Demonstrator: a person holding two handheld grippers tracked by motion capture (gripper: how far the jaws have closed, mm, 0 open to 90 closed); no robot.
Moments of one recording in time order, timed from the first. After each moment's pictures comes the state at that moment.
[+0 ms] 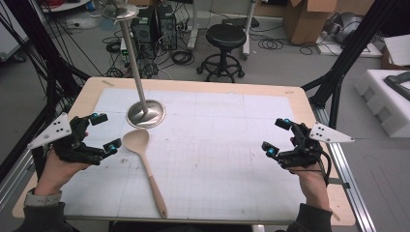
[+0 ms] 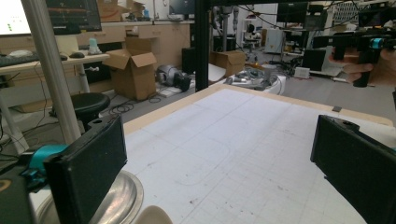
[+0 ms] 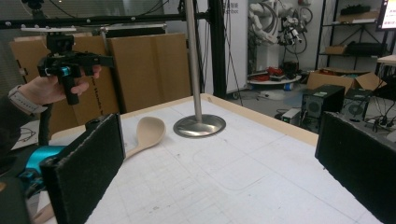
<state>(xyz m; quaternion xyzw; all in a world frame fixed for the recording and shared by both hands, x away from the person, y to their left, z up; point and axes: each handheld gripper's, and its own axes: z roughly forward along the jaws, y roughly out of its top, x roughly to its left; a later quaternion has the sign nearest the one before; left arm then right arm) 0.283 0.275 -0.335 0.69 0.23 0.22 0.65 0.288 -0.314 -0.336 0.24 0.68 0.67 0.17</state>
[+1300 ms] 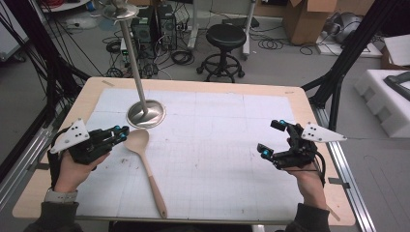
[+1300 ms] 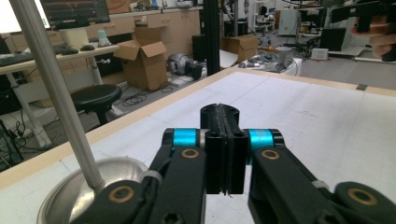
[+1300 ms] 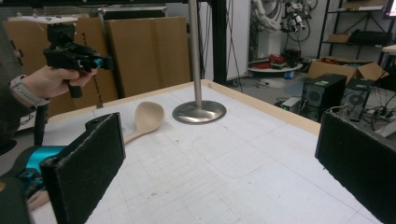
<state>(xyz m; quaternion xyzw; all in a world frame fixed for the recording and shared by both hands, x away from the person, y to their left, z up) 0.290 0.257 -0.359 0.71 0.24 0.25 0.61 0.292 -0.305 -0.340 0.24 0.71 0.64 0.17</state>
